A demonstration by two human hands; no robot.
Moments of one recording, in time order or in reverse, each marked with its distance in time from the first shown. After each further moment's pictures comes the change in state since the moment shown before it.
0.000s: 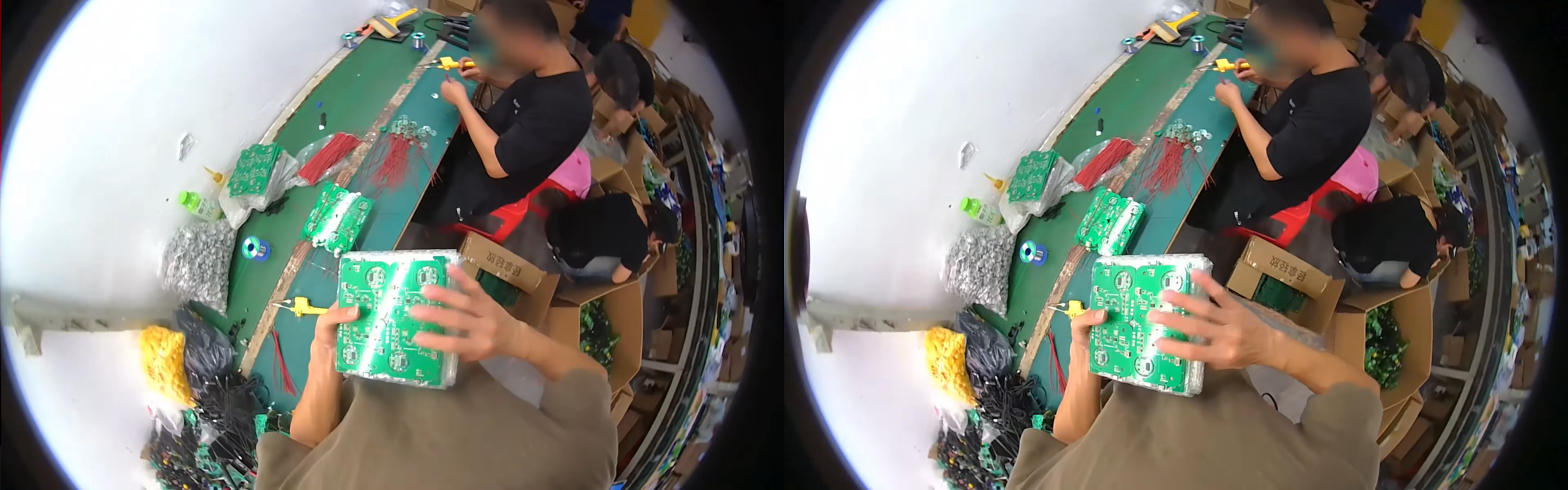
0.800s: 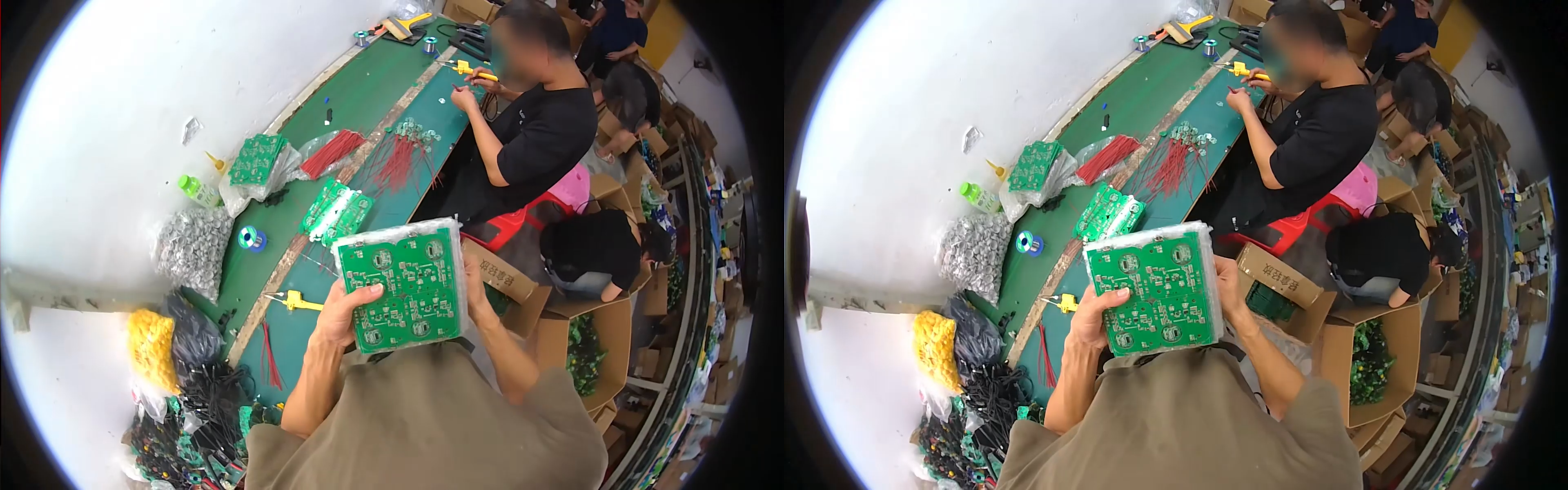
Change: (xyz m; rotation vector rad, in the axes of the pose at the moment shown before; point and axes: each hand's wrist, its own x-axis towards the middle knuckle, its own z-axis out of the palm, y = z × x) left_hand 0.017 0.002 0.035 0.401 0.179 0.198; right_hand -0.034 0.058 0.074 1.041 0.570 1.060
